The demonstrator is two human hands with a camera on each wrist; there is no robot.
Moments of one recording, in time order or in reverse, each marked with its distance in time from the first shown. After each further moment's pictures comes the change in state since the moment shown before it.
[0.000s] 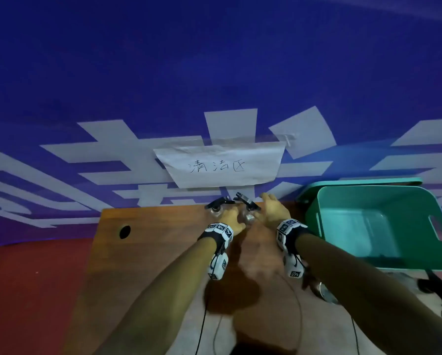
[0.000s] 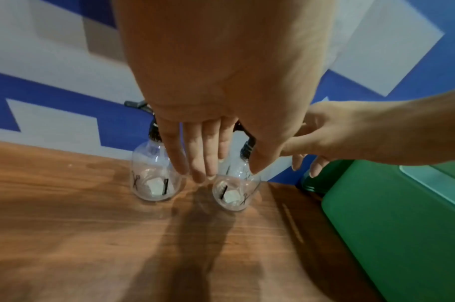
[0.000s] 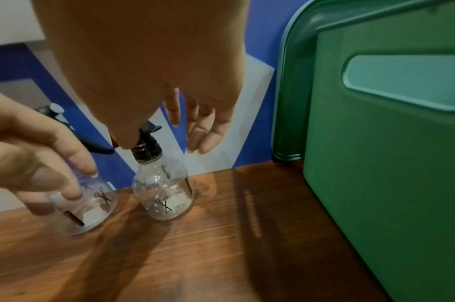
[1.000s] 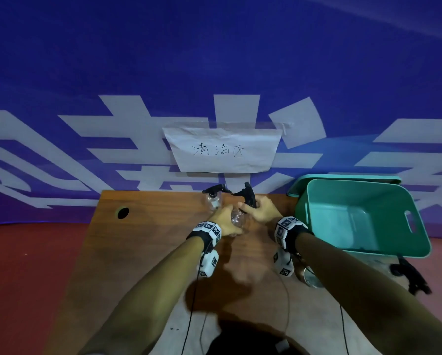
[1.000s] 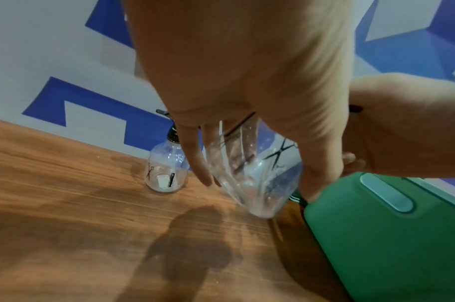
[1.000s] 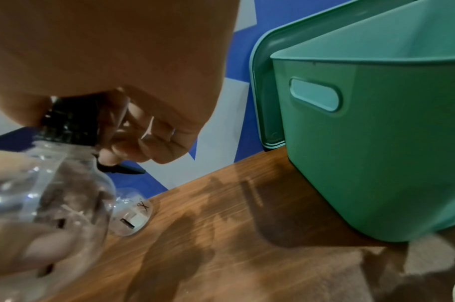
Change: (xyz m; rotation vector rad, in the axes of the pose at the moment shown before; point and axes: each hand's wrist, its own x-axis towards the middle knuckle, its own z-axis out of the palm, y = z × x) left_hand -0.050 -0.018 0.019 -0.218 -0.049 0.082; right_hand -0.061 -0.014 -0.003 0.519 -0.045 -0.149
